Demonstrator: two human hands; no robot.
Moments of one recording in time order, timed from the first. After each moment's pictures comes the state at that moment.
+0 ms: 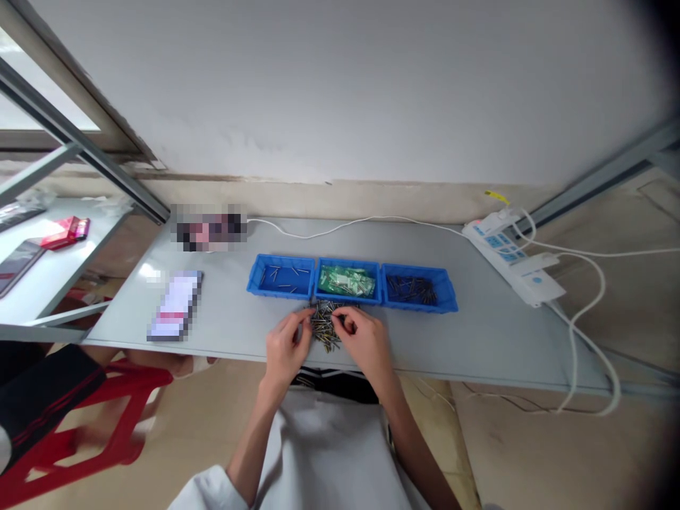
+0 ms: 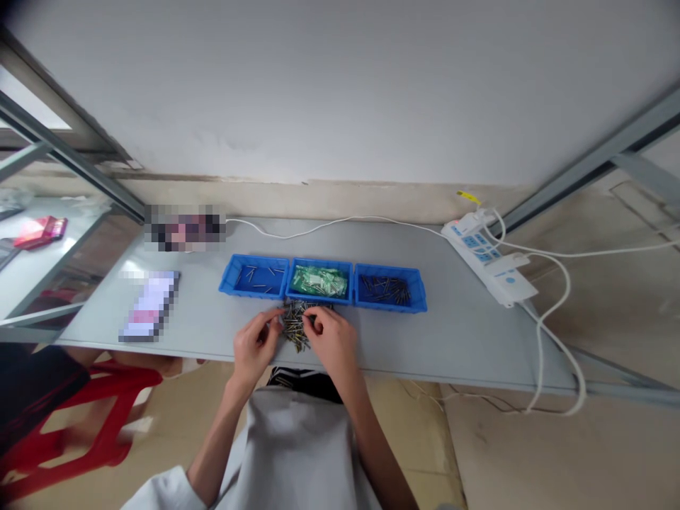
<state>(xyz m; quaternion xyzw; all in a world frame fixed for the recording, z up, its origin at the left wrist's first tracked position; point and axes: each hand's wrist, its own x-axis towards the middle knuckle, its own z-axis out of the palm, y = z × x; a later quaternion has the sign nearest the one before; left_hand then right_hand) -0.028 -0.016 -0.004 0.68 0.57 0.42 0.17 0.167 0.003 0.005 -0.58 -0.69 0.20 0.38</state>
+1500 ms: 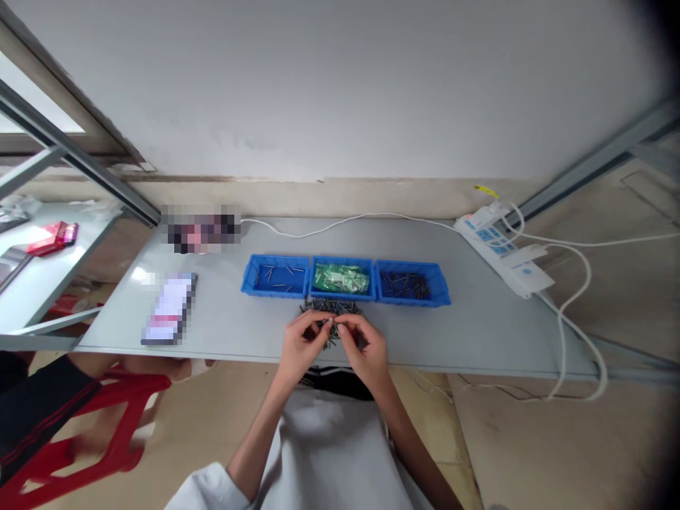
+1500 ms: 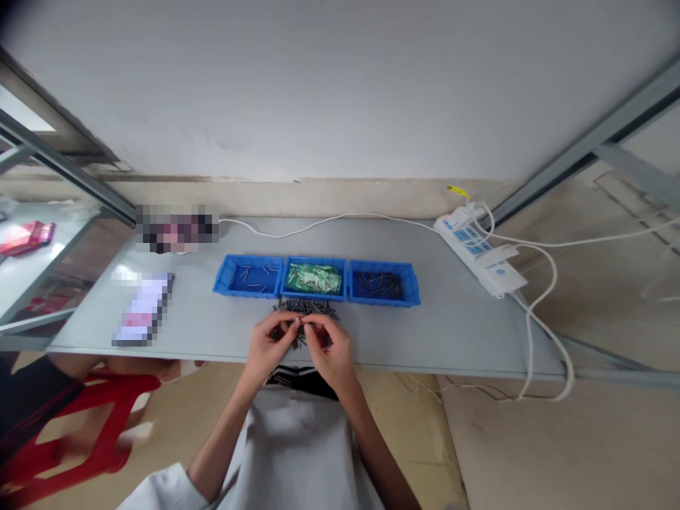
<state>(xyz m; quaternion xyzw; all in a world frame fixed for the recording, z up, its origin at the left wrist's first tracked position) 0.003 -0.006 0.002 0.64 0.48 0.47 0.37 0.168 -0.029 -0.004 -0.51 -0.59 0.34 0.53</state>
